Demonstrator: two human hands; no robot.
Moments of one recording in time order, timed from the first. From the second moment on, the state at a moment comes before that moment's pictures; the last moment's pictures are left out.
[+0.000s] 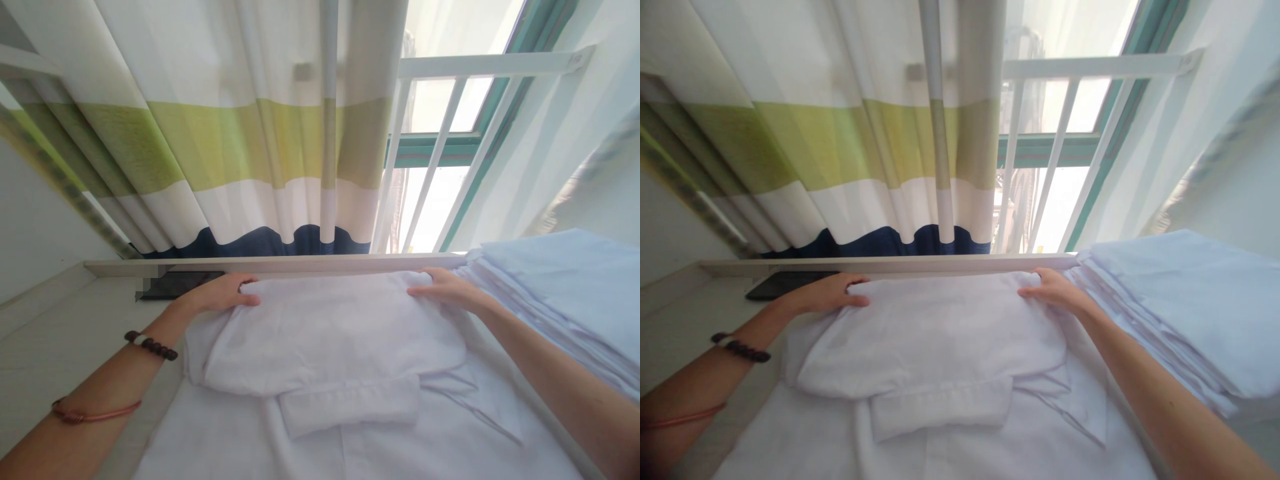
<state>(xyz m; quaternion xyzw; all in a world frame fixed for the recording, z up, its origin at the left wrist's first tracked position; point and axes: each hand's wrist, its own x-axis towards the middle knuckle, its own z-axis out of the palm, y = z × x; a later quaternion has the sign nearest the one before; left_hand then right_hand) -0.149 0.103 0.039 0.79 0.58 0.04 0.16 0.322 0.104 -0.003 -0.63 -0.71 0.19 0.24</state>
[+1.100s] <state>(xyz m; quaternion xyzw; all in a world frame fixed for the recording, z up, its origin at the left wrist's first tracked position) -0.053 0.003 -0.004 0.87 0.48 0.11 -0.03 0.230 -0.003 -0.028 -0.51 -0.85 0.00 0.15</state>
